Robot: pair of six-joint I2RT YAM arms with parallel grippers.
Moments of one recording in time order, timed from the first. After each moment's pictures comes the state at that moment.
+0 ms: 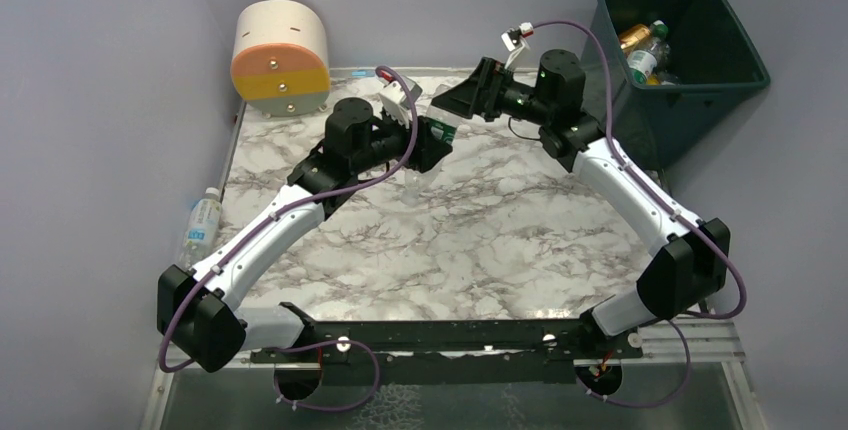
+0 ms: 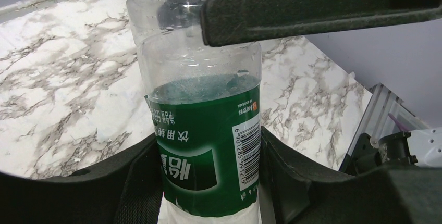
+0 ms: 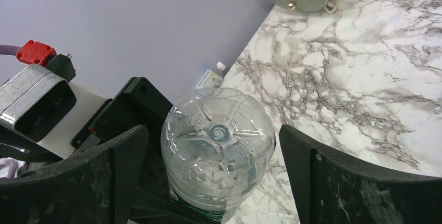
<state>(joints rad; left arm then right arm) -0.59 1.26 1.13 -0.08 0.37 -0.24 0.45 1.50 1.38 0.04 -0.62 0.72</state>
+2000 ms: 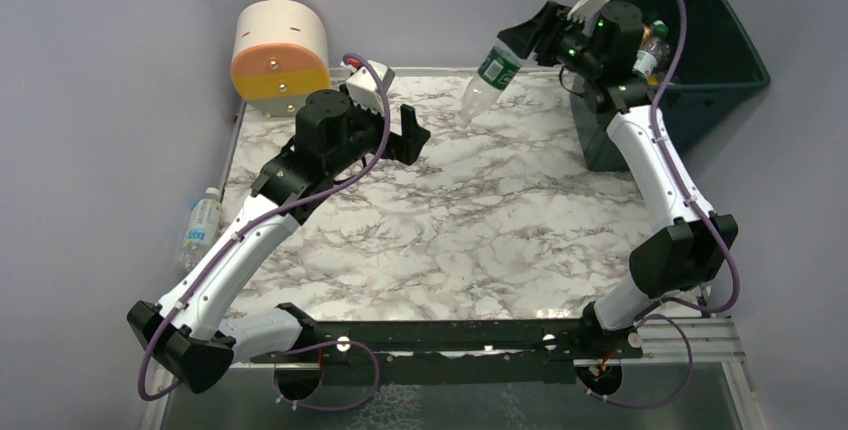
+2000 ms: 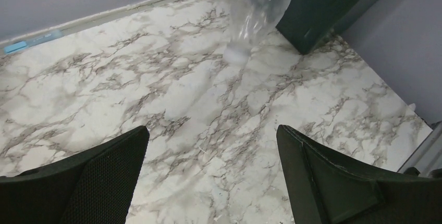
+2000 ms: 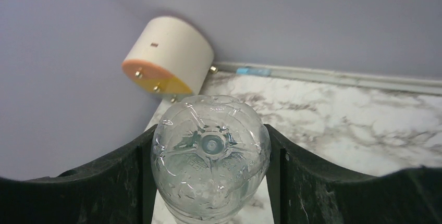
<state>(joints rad) -0.59 1.15 1.28 -0.37 0.09 -0.18 0.23 1.60 1.65 -0.13 -0.42 0.51</state>
